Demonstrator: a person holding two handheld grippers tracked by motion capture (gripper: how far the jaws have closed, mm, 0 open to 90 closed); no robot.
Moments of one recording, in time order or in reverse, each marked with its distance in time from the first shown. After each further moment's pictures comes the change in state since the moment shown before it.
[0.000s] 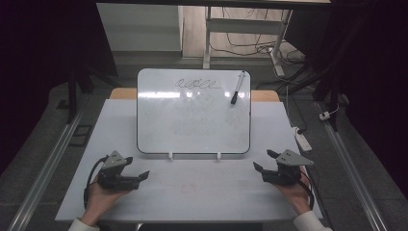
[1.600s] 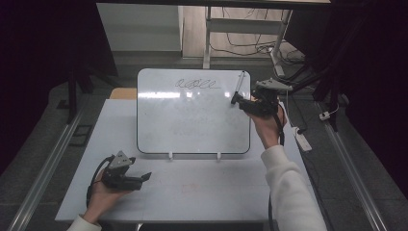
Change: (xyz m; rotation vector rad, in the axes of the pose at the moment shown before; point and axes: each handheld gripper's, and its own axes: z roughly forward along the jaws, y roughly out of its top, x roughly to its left) left arm 0.000 0.000 0.013 0.052 0.016 0.079; right arm -0.026 0.193 0.074 -0.068 -0.191 0.231
